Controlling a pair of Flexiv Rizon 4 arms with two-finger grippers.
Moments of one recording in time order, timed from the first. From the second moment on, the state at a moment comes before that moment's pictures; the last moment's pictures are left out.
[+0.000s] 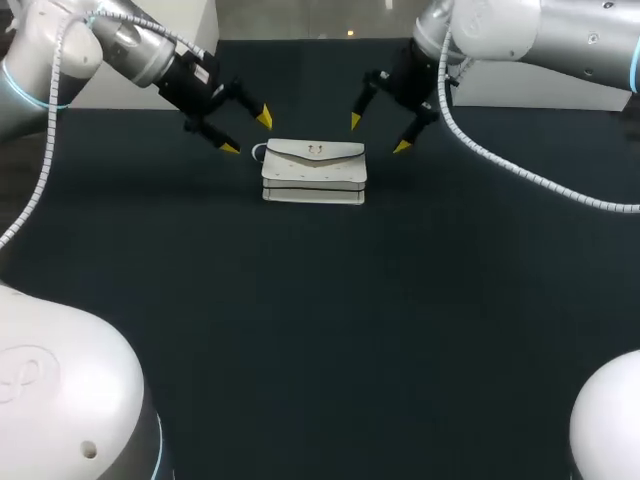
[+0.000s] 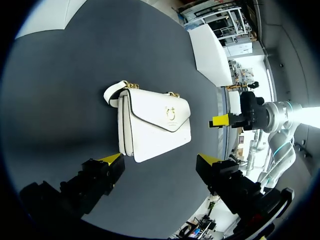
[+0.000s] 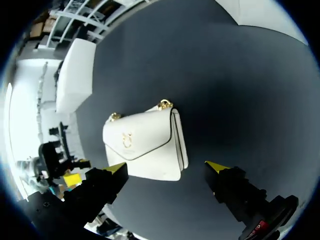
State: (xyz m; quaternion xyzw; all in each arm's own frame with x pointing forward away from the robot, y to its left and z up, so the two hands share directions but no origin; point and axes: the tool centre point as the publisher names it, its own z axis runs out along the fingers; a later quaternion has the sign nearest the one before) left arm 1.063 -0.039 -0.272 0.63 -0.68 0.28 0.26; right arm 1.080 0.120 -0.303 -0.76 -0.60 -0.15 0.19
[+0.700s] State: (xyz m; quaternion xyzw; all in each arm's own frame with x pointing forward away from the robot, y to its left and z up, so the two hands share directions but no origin) left arm 1.089 -0.051 -0.312 0.59 -0.67 0.34 0.29; right arm 1.091 0.130 -0.341 -0.70 -0.57 -0.27 0.33
